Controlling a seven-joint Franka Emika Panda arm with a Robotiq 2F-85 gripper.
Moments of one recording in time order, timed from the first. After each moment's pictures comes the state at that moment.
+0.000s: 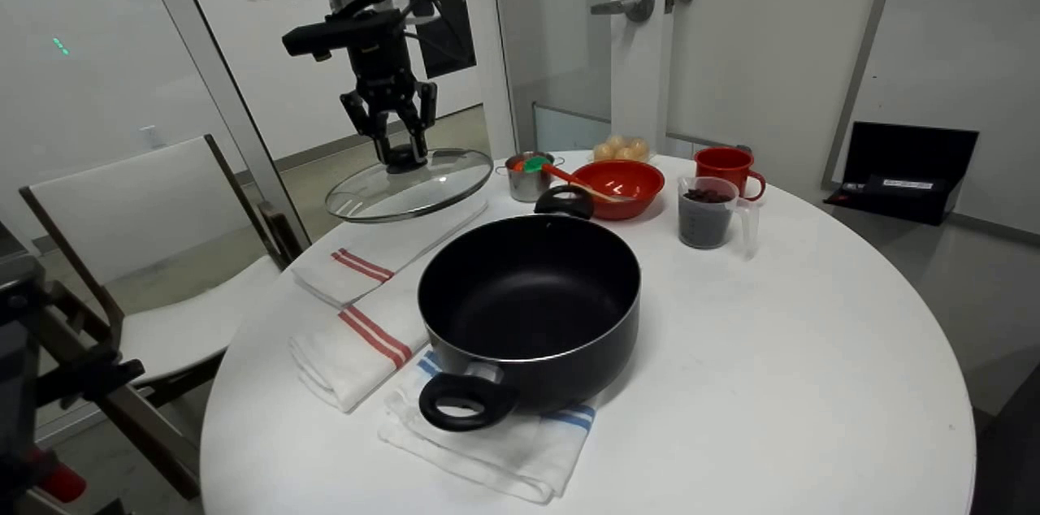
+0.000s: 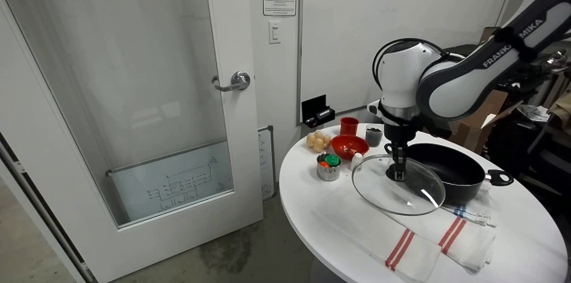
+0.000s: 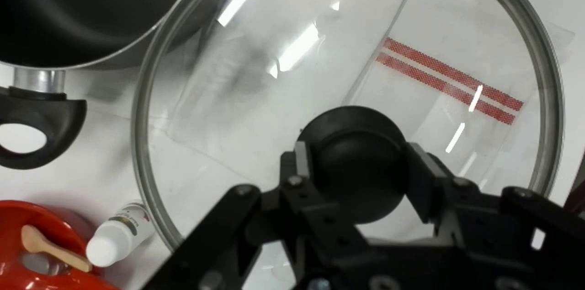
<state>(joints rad) 0.25 0.78 0.05 -1.77 -0.24 2.38 -0.14</state>
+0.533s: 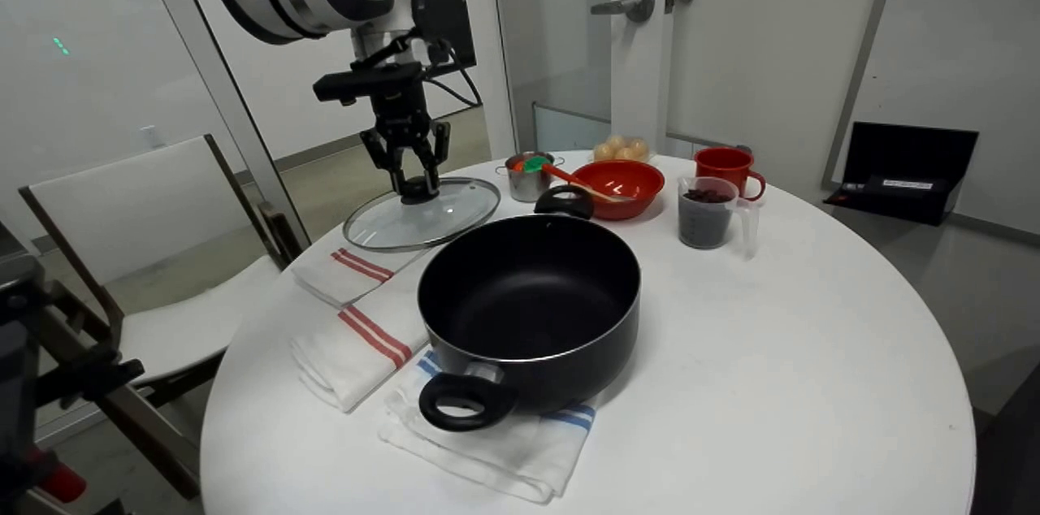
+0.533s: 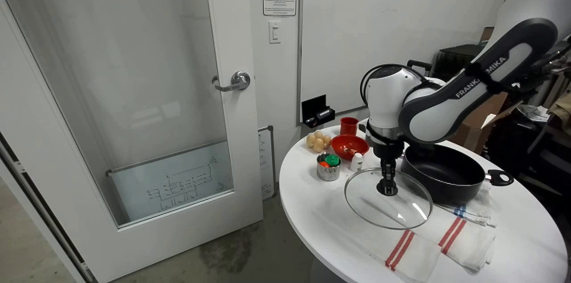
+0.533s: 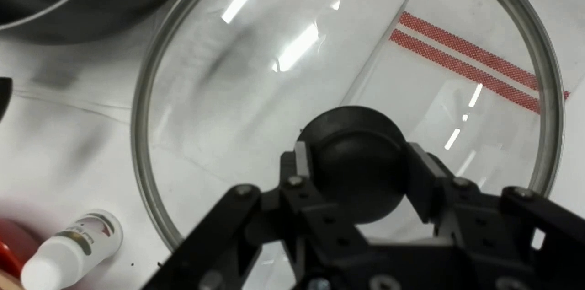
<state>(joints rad) 0.26 0.96 0.05 -1.61 -0.24 2.38 -0.14</state>
